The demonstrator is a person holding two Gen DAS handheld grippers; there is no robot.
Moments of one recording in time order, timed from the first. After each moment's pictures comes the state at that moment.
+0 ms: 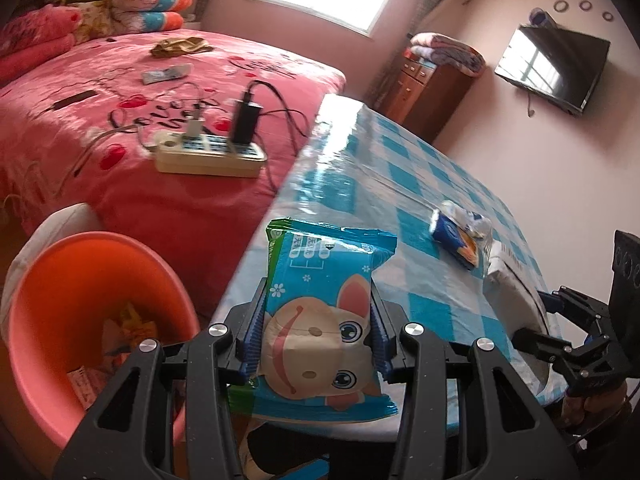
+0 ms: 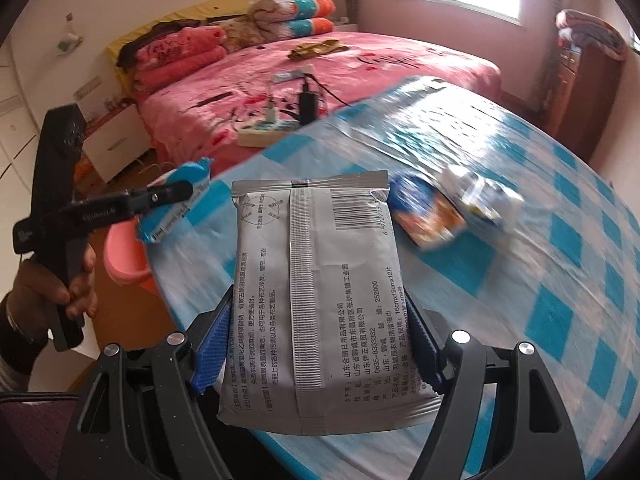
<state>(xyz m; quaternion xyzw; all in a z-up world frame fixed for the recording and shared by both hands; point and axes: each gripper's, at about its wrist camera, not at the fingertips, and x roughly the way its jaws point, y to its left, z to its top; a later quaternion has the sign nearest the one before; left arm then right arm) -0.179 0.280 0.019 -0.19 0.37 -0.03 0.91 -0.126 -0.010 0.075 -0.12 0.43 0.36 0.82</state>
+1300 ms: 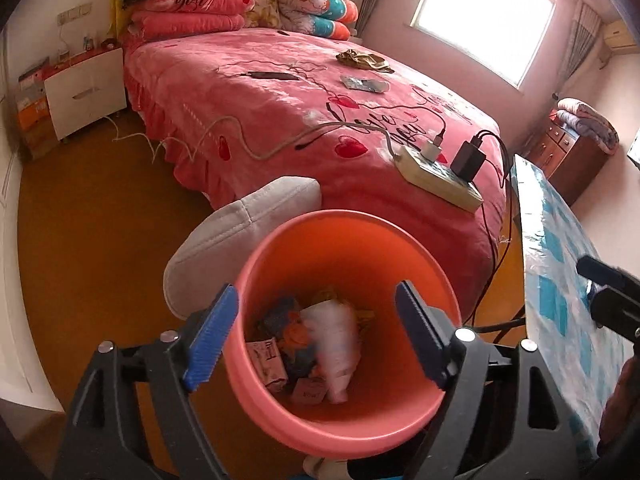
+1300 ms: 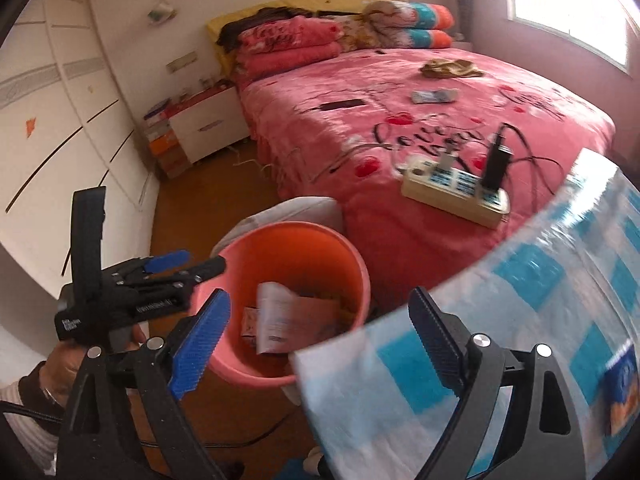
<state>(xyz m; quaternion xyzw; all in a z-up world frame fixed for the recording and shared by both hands) -0.268 0.428 -0.013 -0.24 0.36 0.24 0.87 -0.134 0.197 0.073 -0.13 0.40 0.51 0.75</state>
